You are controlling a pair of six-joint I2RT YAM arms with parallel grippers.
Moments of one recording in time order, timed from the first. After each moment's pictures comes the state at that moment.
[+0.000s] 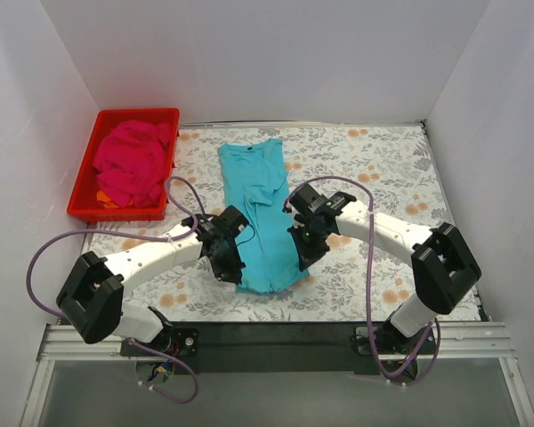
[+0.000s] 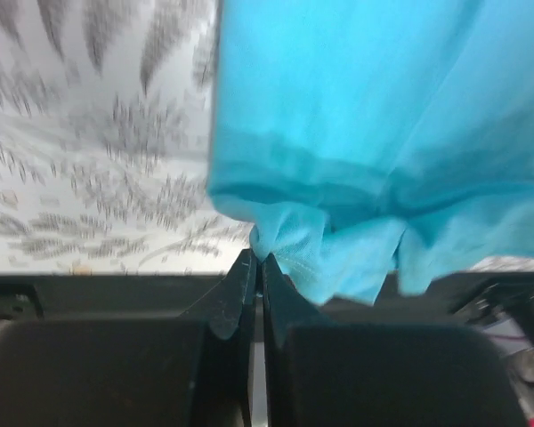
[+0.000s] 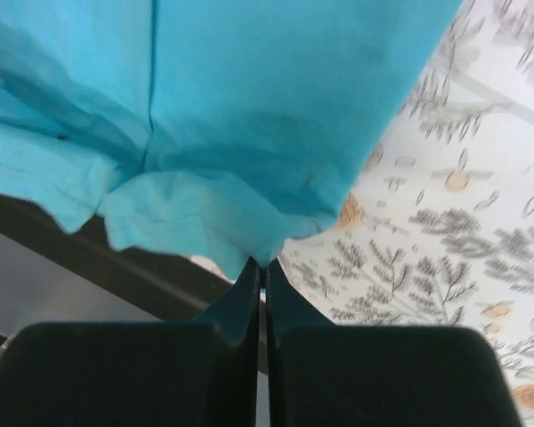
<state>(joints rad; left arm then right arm) -0.81 1.37 0.87 -0.87 0.08 -1.11 0.78 1.55 1.06 -0.85 -0.26 0.35</state>
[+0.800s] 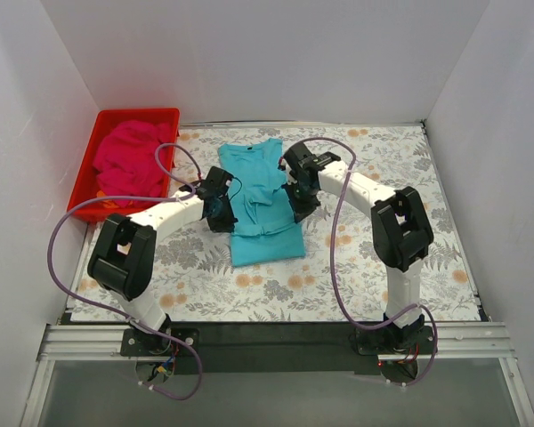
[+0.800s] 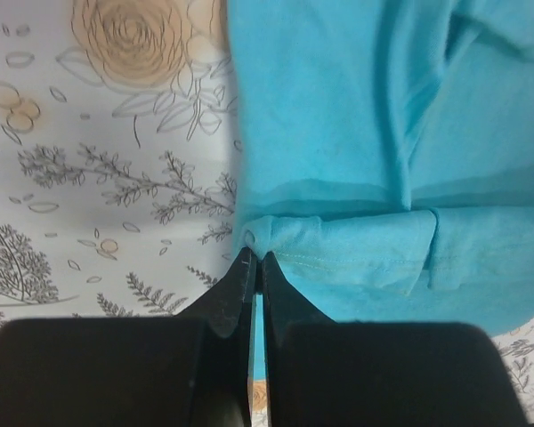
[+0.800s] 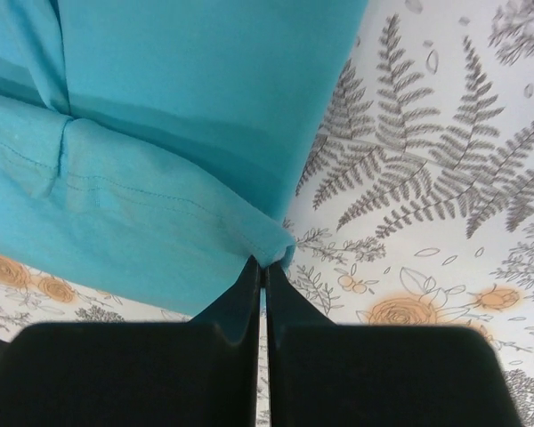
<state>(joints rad) -0.46 1.69 1.08 -0.55 -0.03 -0.72 0.60 1.98 1.57 -0.87 -0.13 0.19</state>
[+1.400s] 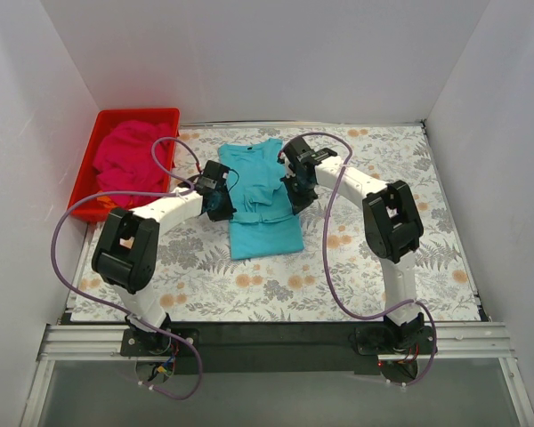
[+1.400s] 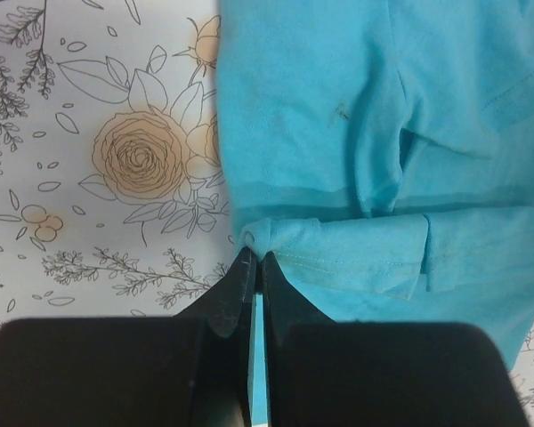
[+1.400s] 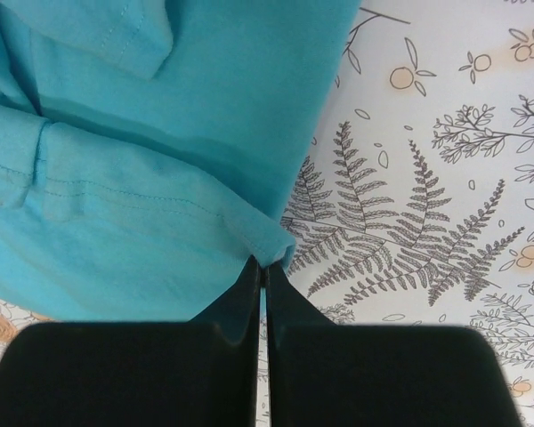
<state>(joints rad) -0.41 1.74 1.12 -0.40 -0.07 -0.65 0.57 2.09 1.69 -0.83 -0.12 0.16</state>
